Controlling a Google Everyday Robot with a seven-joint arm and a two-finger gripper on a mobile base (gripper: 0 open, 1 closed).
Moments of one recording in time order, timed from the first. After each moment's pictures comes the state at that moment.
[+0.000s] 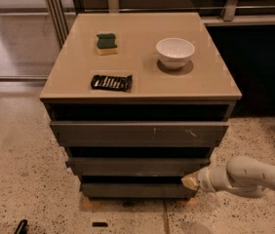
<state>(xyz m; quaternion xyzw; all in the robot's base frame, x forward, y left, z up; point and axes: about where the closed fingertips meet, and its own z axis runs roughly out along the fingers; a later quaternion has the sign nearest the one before) 0.516 -0.205 0.421 -0.28 0.90 0.22 0.25</state>
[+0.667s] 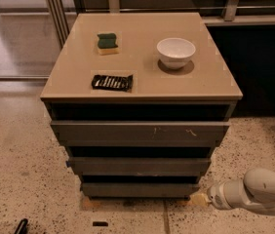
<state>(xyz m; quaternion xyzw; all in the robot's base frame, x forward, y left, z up) 0.438 -0.222 0.436 -0.24 0.91 0.26 0.20</state>
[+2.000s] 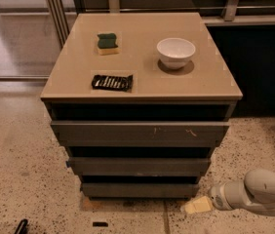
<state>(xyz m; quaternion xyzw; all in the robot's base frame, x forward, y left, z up) 0.438 -0.222 0.436 -0.24 0.91 0.26 0.20</state>
